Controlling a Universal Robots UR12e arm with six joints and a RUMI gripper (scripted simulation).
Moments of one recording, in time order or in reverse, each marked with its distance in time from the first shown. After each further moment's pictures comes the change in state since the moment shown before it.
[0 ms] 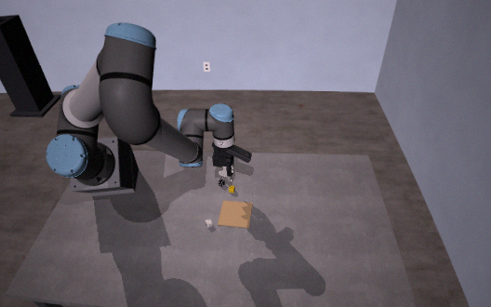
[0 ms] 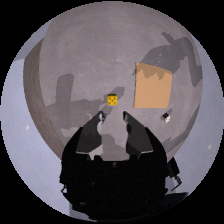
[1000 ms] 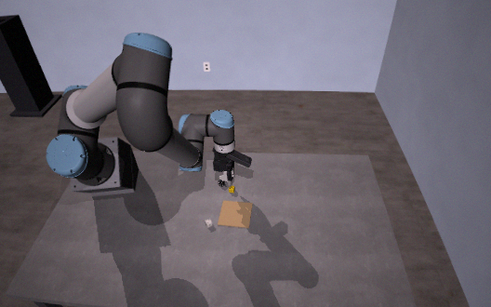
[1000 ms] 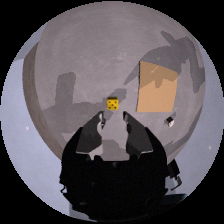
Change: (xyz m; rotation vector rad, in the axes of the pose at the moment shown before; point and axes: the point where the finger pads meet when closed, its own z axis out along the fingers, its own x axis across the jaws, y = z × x) arm 0.000 0.000 0.029 -0.001 0.000 0.000
